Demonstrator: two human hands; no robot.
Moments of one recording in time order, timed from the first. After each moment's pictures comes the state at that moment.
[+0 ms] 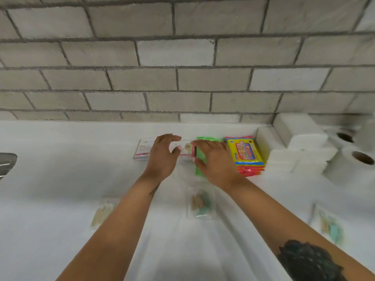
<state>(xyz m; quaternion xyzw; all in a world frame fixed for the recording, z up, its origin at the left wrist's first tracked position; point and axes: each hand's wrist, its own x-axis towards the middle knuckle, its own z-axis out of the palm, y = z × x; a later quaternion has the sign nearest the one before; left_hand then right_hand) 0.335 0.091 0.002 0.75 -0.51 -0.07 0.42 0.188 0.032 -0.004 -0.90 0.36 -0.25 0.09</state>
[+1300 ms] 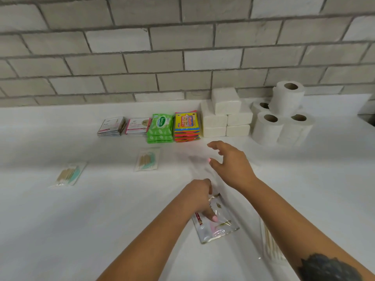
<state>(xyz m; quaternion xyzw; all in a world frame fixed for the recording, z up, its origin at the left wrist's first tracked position) 0.044 0.167 -0.053 0.72 -0.64 -0.28 0.00 -0.066 0.106 -0.011 -0.83 0.45 -0.25 0.22</state>
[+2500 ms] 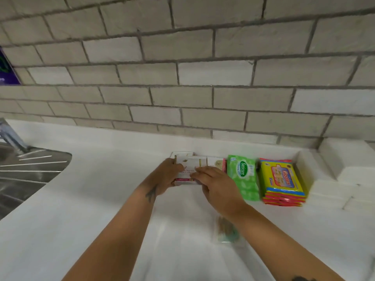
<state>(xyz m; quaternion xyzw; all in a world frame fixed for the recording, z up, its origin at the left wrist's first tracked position) 0.383 0.122 0.014 0.72 -0.30 -0.41 0.48 0.232 0.047 -0.032 -0.93 0.15 -0.33 0.09</state>
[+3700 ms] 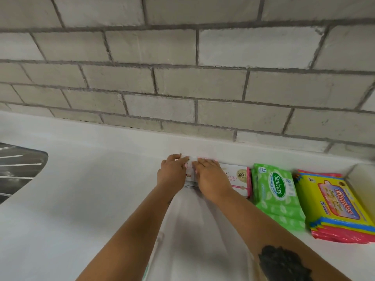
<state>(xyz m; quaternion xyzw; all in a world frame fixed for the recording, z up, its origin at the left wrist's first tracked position) 0.489 0.038 -0.081 0.87 -0.43 -0.08 0.23 0.371 -0.025 -0.076 -0.95 0.29 -0.10 0.12</state>
